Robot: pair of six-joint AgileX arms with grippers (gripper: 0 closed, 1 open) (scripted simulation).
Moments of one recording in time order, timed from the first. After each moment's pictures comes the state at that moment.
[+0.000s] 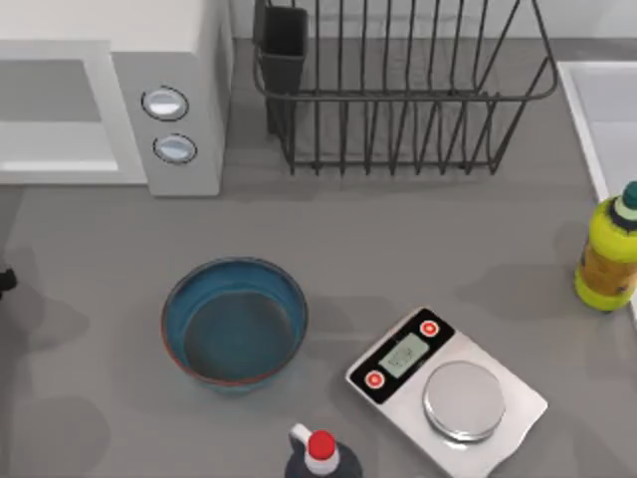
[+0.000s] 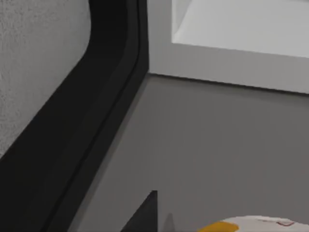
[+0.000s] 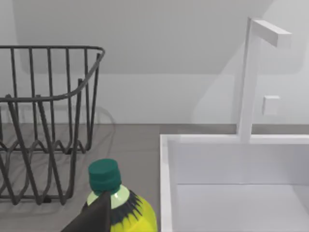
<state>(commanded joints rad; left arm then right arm) 0.29 2.12 0.33 1.47 0.06 0.05 0.00 0.00 0.00 0.00 0.00 0.00</state>
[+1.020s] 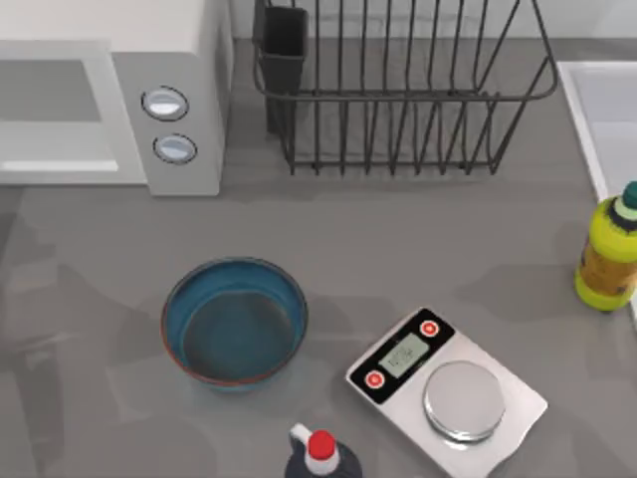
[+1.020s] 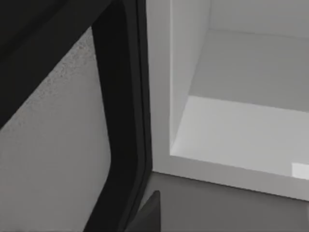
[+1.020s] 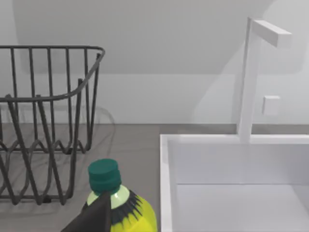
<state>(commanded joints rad) 0.30 1.49 0.39 0.79 0.06 0.05 0.00 0.00 0.00 0.00 0.00 0.00</state>
